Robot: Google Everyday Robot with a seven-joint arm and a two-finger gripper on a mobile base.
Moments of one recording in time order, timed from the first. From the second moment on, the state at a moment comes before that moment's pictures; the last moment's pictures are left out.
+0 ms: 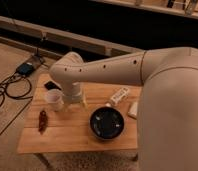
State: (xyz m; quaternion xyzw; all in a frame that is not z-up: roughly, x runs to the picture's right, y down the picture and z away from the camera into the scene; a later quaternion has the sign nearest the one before) arm -0.107 0.101 0.703 -0.26 0.23 0.64 0.68
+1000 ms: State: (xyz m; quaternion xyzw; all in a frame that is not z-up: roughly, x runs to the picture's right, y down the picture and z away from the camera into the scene) arm -0.112 0.075 0.770 -0.27 0.23 0.62 0.70
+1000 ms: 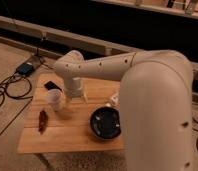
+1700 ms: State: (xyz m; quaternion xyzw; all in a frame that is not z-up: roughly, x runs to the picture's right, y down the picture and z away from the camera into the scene) arm -0.129 0.002 0.870 -0.22 0.21 0.59 0.75
